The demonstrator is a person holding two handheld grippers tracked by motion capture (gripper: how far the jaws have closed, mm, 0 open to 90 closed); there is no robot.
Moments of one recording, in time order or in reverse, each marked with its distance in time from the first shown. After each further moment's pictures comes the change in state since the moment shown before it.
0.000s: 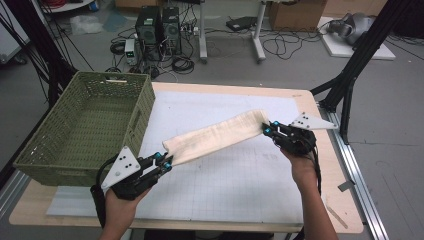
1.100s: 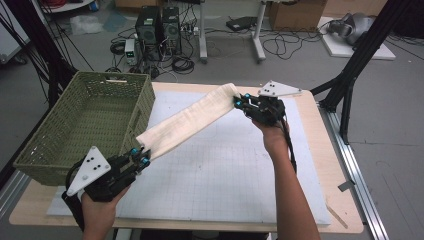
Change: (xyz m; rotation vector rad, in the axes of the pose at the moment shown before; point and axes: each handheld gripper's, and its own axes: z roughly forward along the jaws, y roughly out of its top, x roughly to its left) left arm 0.016 0.010 -0.040 -0.086 0.098 -0.011; right arm 0.015 0.071 0.075 -0.028 0.055 -0.072
